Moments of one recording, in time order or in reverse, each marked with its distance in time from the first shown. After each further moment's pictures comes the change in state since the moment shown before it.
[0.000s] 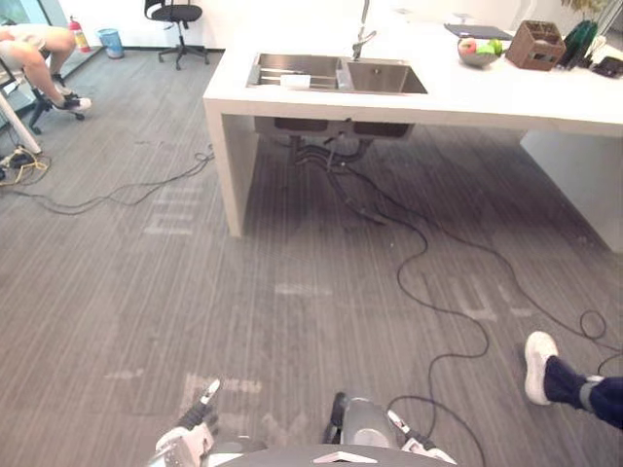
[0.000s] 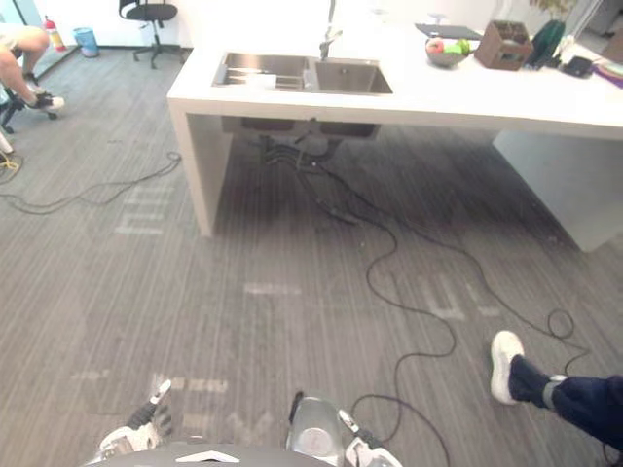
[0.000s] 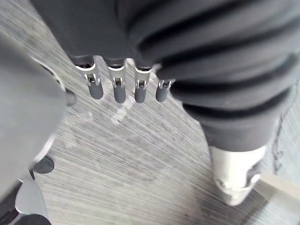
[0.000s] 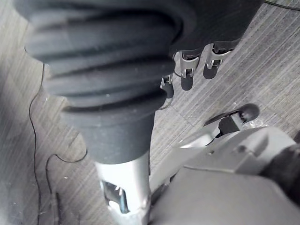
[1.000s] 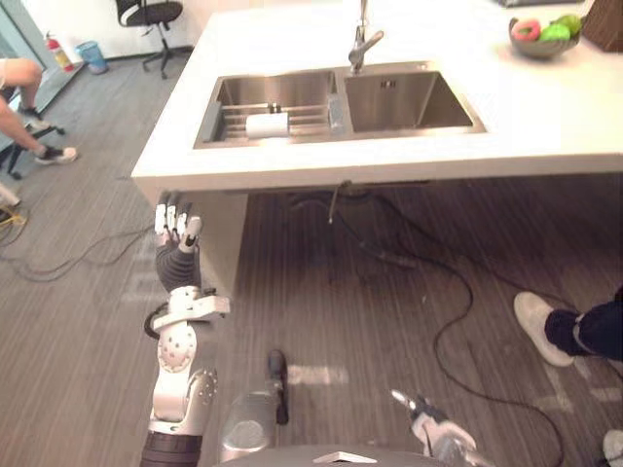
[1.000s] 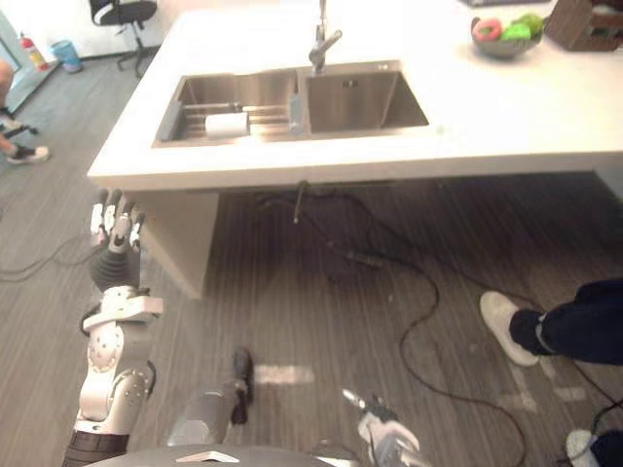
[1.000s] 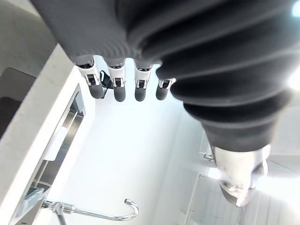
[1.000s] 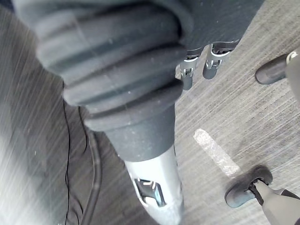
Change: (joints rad) left arm -0.014 -0.080 -0.067 -1.123 0.189 -0.353 0.281; right arm -0.060 -0.068 -0.014 0.030 0.011 -0.033 0.077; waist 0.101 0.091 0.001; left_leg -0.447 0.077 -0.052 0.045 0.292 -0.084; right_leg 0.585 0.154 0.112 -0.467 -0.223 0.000
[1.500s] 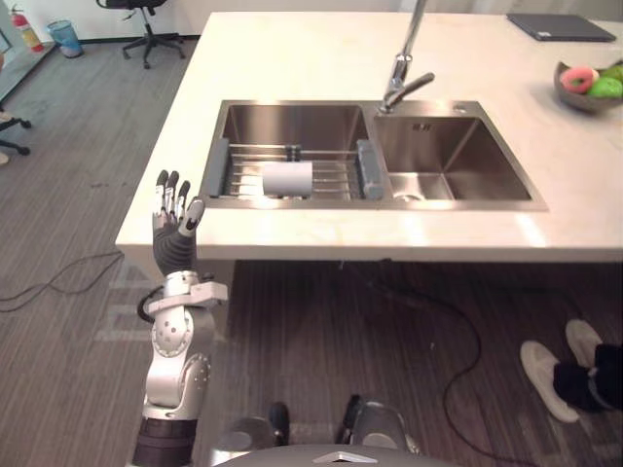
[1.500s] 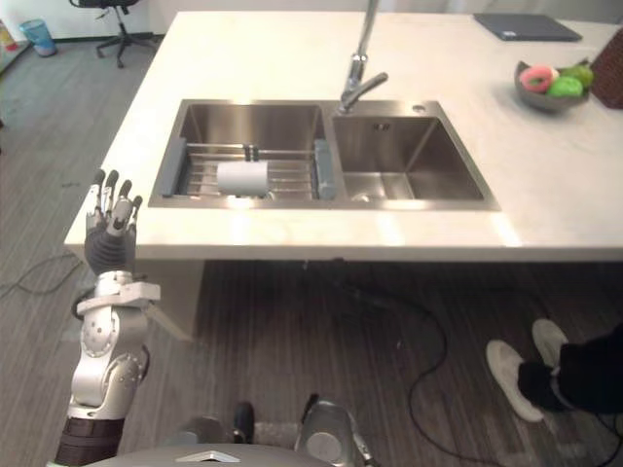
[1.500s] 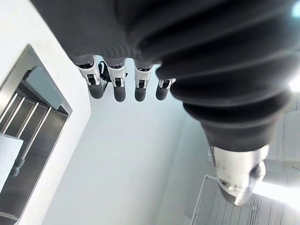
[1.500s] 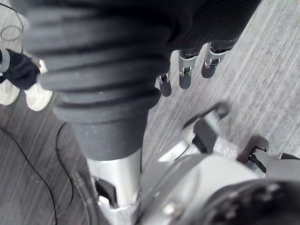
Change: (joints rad) left arm -0.076 0.012 0.000 0.002 0.042 0.083 0.024; right arm 0.108 0.104 -0.251 0.096 -0.038 0.012 -0.009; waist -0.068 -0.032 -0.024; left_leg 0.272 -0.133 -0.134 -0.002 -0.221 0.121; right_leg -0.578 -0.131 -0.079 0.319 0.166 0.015
